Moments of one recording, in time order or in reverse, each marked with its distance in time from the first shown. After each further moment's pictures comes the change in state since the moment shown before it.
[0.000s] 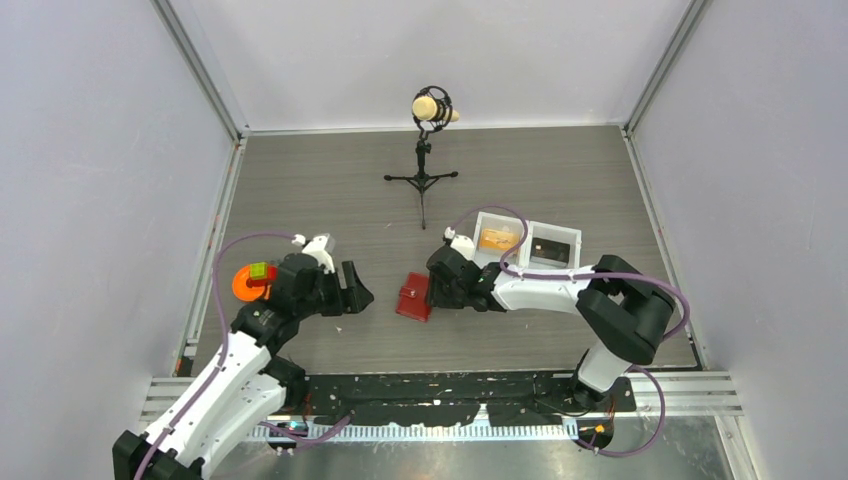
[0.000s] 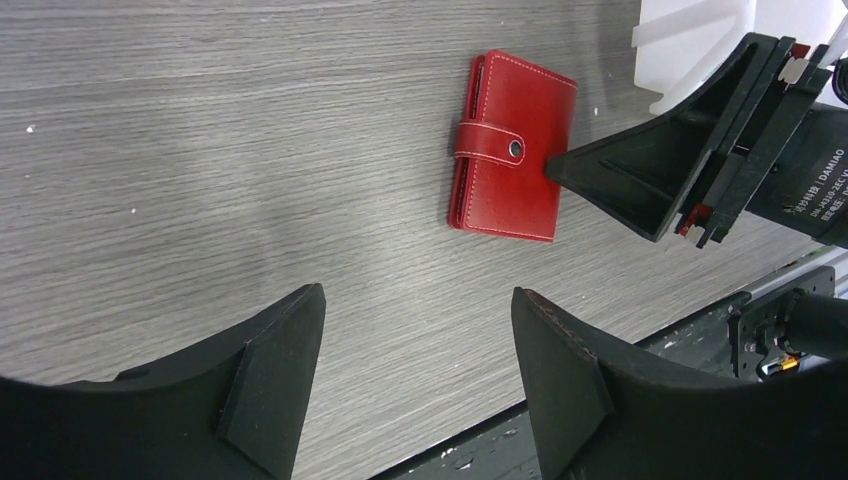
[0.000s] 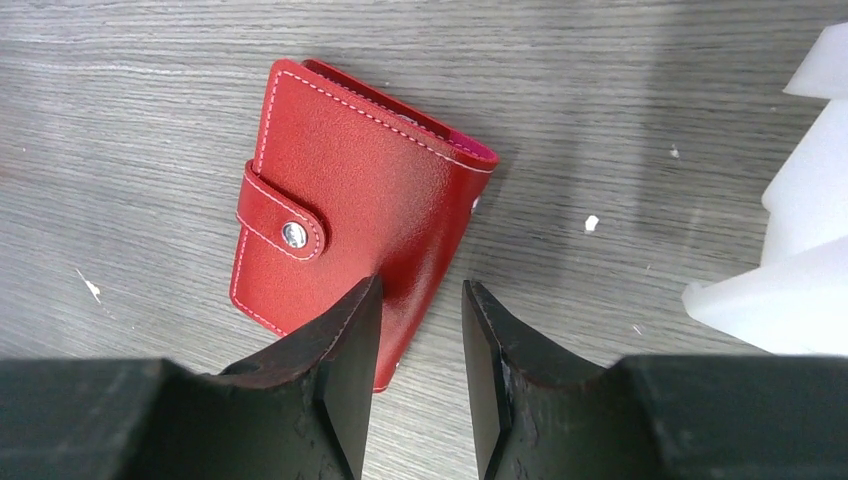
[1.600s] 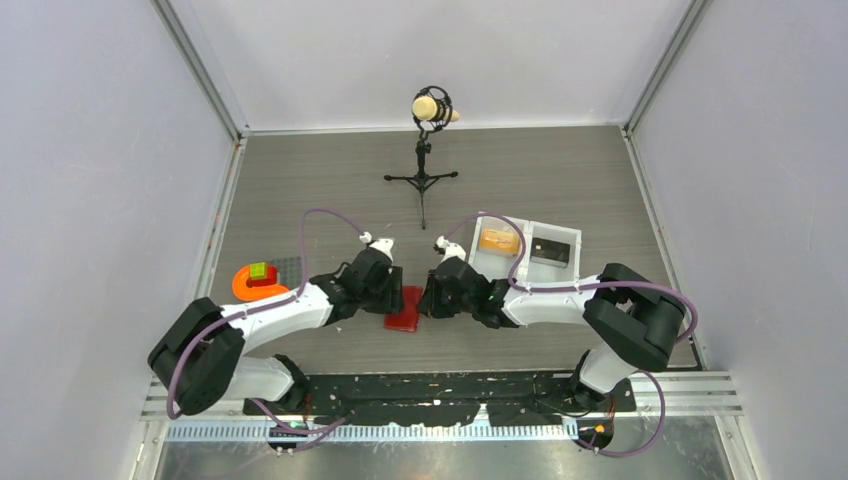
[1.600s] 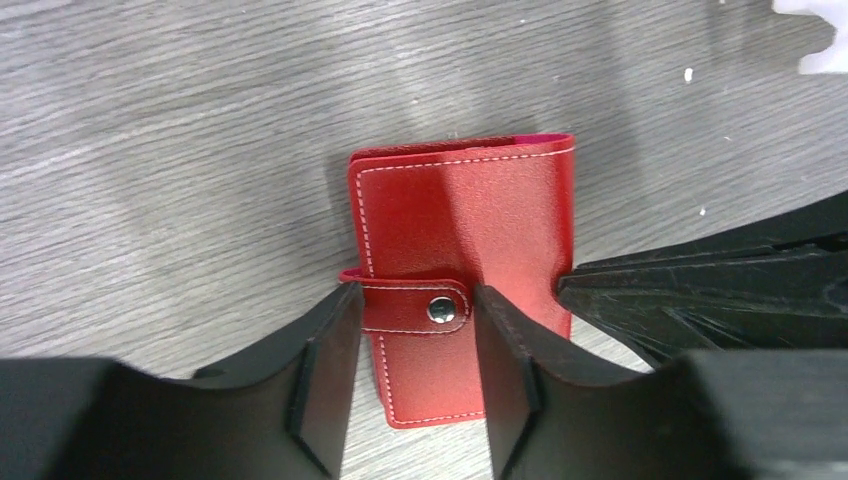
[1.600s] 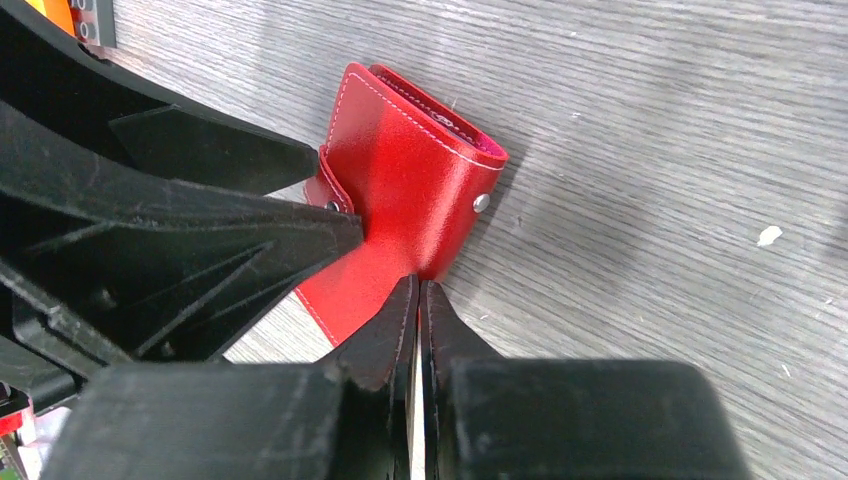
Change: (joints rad) left arm -0.320 0.620 0.076 0.329 -0.198 -0.044; right arm 0.039 -0.055 -0.153 0.320 -0.142 -0.090
